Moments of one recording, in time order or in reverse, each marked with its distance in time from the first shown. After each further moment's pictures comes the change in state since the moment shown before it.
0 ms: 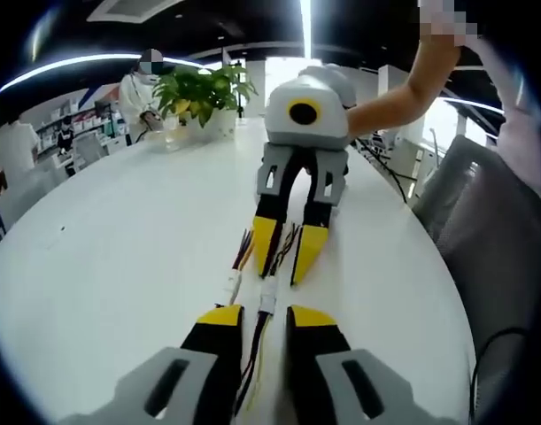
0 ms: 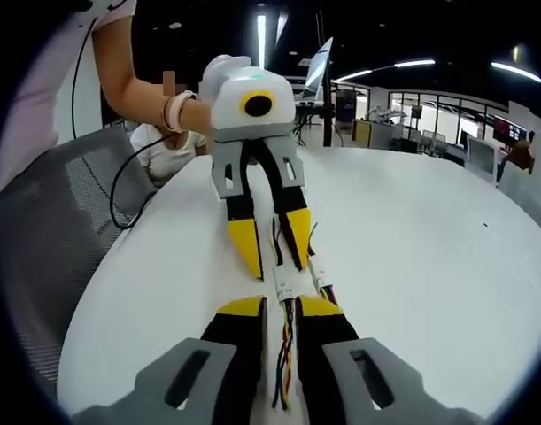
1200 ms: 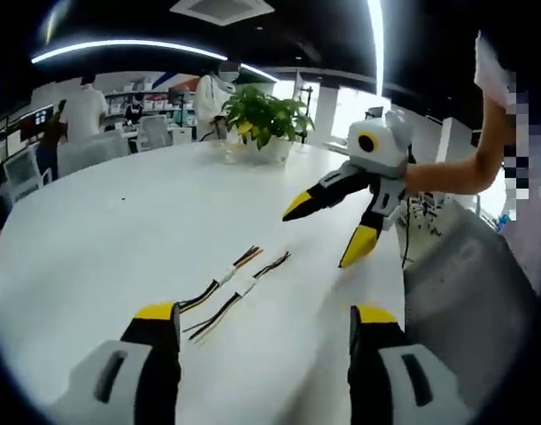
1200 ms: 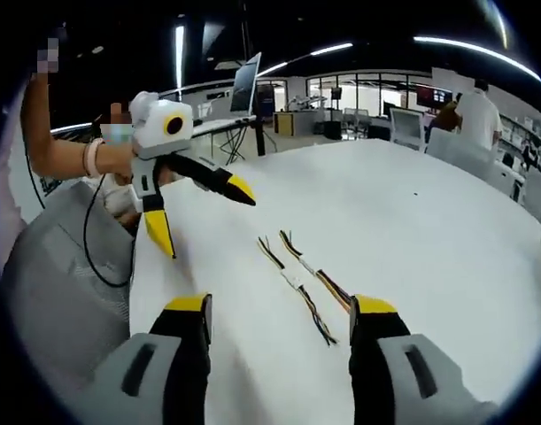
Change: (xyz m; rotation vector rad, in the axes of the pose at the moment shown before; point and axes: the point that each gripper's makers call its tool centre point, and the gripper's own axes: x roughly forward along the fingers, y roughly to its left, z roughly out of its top) left arm -0.087 -0.044 0.023 -0.287 -0.108 0.250; right arm -0.069 0.034 0.033 0.252 0.008 -0.340
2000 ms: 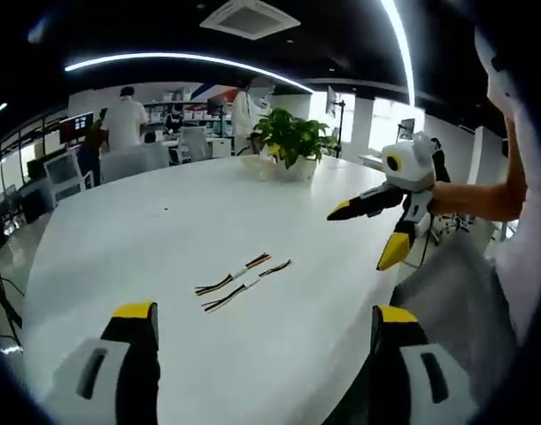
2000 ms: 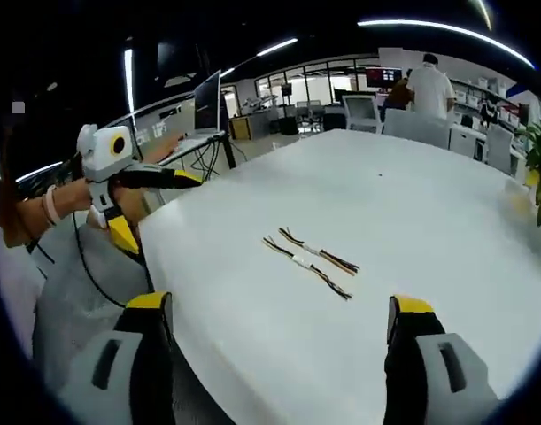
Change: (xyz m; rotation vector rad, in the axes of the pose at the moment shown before) left arm -0.075 -0.027 0.014 -0.032 -0.044 0.202; right arm -0.058 0.036 0.003 0.194 -0.017 -0.143
